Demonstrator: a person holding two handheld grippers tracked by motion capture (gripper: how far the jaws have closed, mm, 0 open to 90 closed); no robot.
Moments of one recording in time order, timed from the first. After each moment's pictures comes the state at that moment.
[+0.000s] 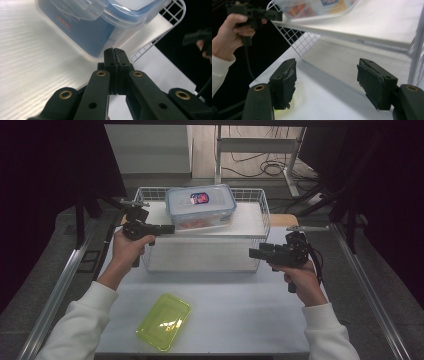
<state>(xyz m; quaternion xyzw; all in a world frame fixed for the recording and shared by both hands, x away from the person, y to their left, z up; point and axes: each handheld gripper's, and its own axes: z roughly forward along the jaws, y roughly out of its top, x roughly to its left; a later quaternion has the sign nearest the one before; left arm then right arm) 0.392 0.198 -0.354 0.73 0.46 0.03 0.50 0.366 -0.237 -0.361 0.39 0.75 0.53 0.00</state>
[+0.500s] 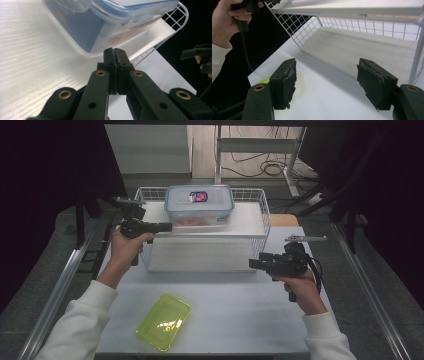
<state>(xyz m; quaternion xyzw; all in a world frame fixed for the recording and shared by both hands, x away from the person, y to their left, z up) 0.390 0.202 -0.352 0.72 0.47 0.04 0.50 0.354 -0.240 -0.381 0.39 0.76 0.51 0.00</state>
